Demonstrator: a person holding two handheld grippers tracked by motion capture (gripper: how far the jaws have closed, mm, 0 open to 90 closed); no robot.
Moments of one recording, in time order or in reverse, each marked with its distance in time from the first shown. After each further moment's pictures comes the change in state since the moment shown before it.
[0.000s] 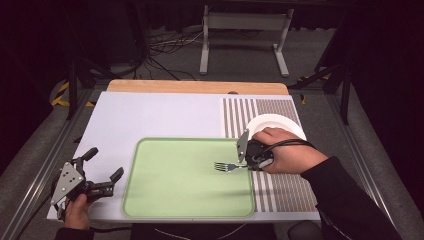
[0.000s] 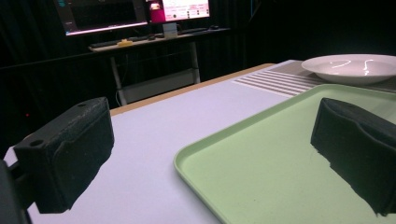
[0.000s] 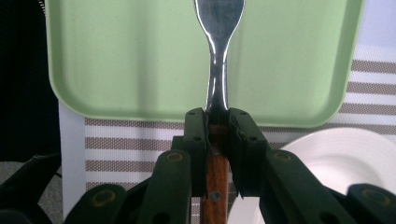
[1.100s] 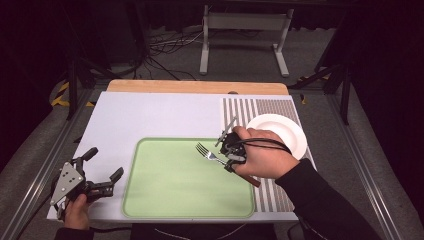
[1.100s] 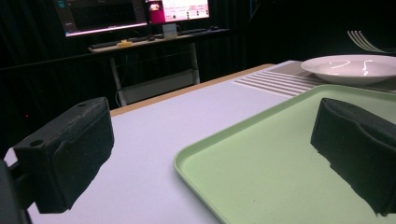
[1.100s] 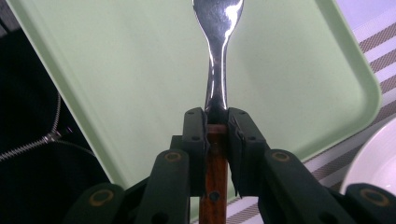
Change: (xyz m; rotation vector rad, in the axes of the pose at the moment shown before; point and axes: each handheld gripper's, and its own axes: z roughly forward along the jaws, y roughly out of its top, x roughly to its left) left arm 0.000 0.000 0.000 -0.003 -0.002 0.001; right arm 0.003 0.048 0.000 -0.120 0.037 0.611
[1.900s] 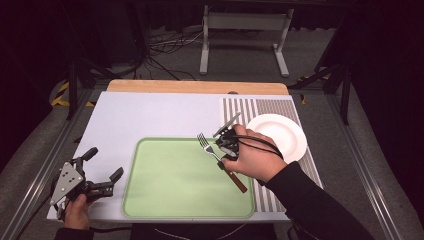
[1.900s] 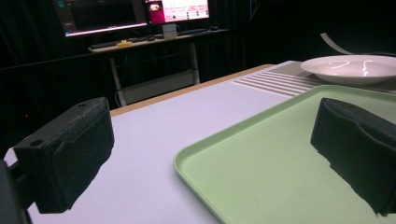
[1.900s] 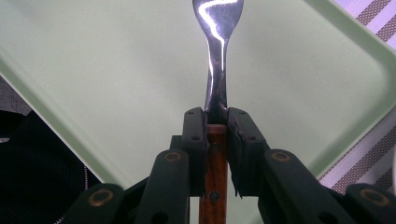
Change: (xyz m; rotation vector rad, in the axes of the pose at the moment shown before) left arm 0.000 0.000 0.000 0.000 0.000 0.000; right arm 0.000 0.009 0.011 -0.056 0.007 0.315
